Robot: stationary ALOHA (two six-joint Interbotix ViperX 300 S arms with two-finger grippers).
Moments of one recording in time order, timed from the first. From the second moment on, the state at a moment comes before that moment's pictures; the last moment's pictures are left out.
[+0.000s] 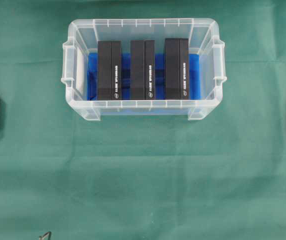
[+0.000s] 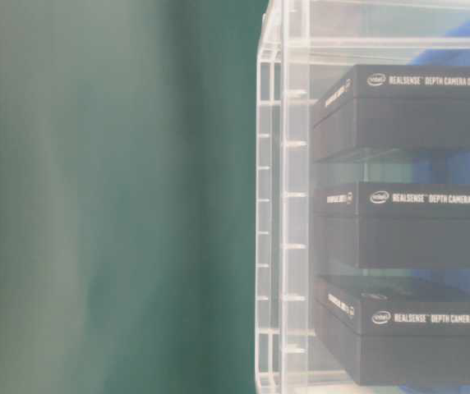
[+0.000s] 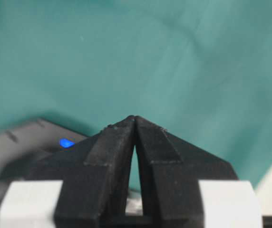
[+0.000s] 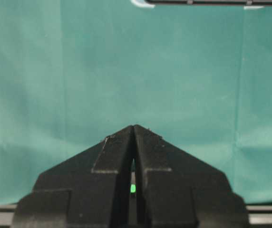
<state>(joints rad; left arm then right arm) -0.02 -0.75 0.48 0.02 1.44 -0.65 0.00 -0.72 0.47 -0.01 1.44 0.15</state>
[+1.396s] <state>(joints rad) 0.37 -0.66 0.45 0.04 1.56 -1.05 0.00 -0.72 0.47 -0.02 1.45 0.15</state>
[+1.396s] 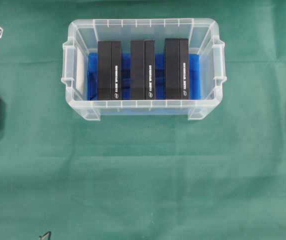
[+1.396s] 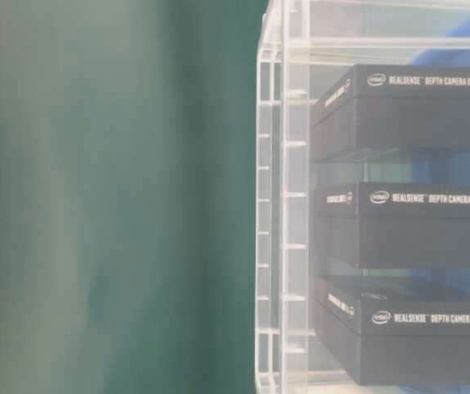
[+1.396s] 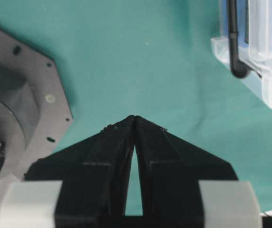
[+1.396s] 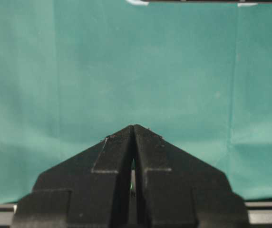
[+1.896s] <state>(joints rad) 0.38 -0.64 0.44 0.03 1.57 -1.04 0.00 -0.72 0.47 -0.04 1.45 0.15</state>
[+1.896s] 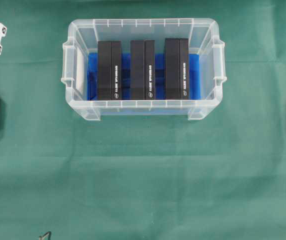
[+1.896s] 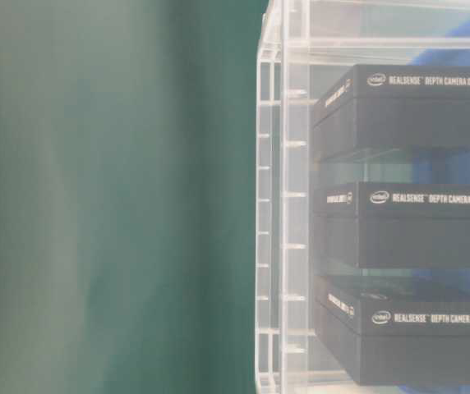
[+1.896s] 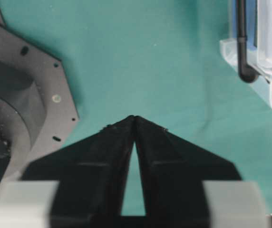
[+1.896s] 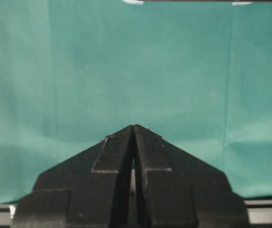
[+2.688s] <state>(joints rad) 0.38 -0.63 0.44 0.03 1.56 -1.06 0.00 -0.70 0.47 -0.05 1.50 0.14</state>
